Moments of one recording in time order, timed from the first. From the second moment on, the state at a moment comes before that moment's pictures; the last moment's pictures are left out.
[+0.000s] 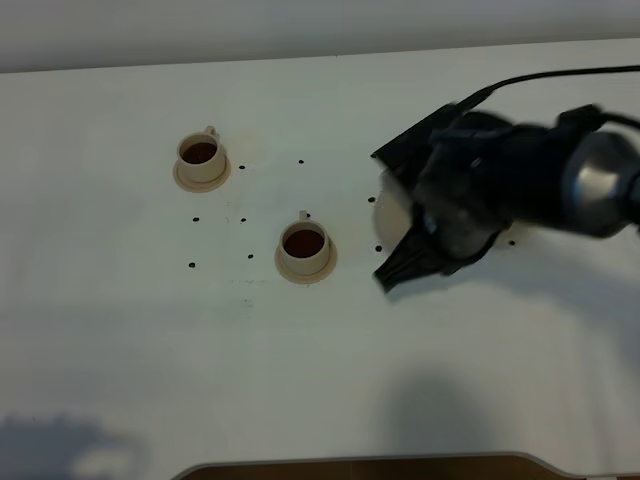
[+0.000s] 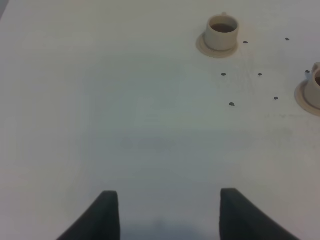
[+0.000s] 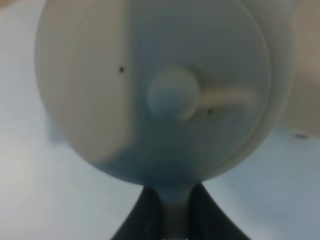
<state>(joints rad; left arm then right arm) 0.01 0.00 -0.51 -0.06 1.04 0.06 0.57 1.83 -1.17 -0.35 0.78 0.39</state>
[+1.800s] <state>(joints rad) 0.01 0.00 -0.51 -0.06 1.04 0.05 0.24 1.95 -1.22 -0.09 0.71 0.15</state>
